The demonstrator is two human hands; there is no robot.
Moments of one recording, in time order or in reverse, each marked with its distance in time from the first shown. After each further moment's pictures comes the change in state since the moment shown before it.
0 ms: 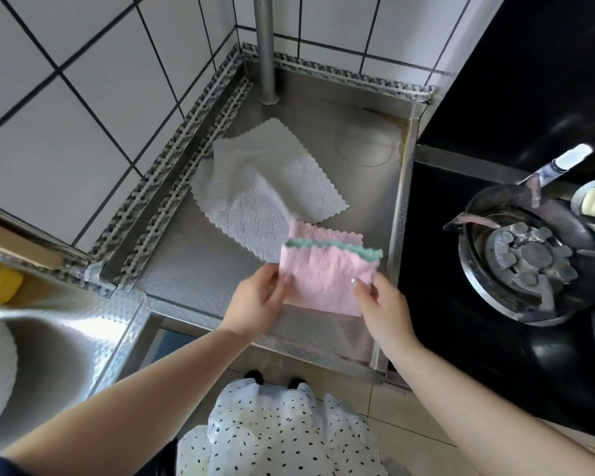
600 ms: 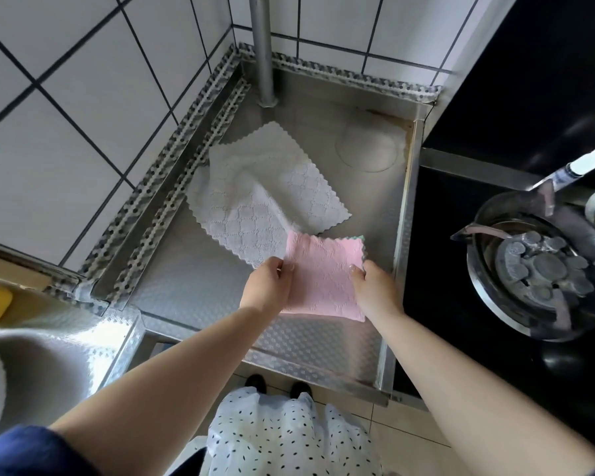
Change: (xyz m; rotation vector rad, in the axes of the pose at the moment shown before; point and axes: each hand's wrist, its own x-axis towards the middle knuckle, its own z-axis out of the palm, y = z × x) left_hand 0.063 0.007 0.017 0.112 -0.047 -0.370; right_hand 0.073 -0.009 0.015 -0.392 -0.007 0.179
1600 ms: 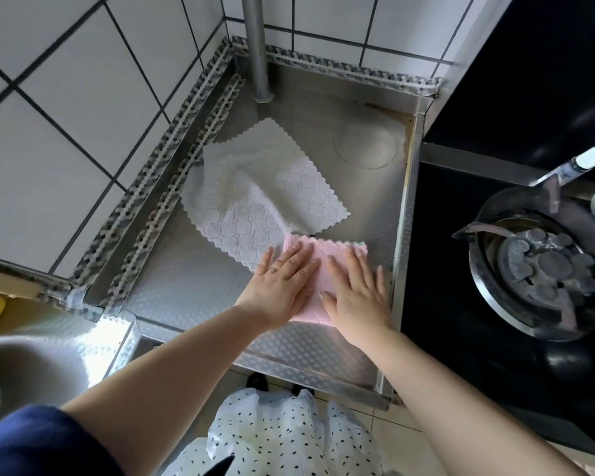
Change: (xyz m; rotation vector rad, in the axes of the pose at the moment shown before) left_hand 0.008 -0.015 0.005 0.695 -0.111 0.727; right_hand -0.014 0.009 0.025 -0.531 -0.005 -0.432
